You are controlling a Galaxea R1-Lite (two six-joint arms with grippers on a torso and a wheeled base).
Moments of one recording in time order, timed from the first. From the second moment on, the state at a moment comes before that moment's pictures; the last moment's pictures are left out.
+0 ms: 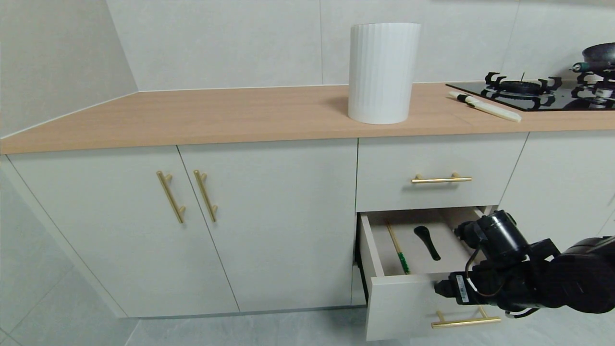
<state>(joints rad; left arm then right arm) 0.00 0.00 0.00 0.00 0.00 0.00 0.42 1.83 -0.69 -0.16 -0.23 0.33</state>
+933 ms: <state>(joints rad) 0.00 0.00 0.00 0.00 0.00 0.00 0.27 2.14 -0.66 -0.98 -0.25 0.33</state>
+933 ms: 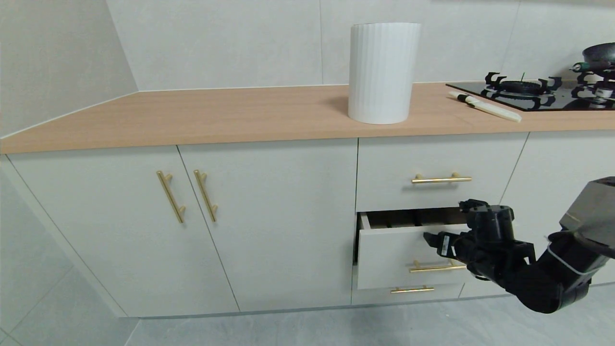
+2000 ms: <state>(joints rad) 0.00 0.00 0.00 0.00 0.00 0.00 0.19 2.40 -0.81 -1.25 -0.28 0.40</state>
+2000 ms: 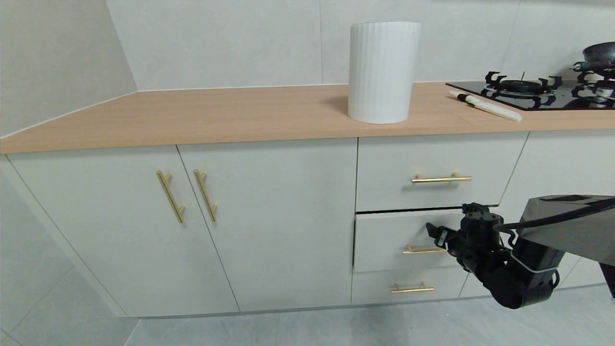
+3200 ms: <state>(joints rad) 0.00 0.00 0.00 0.00 0.00 0.00 0.20 2.26 -0.70 -1.25 -0.24 0.42</state>
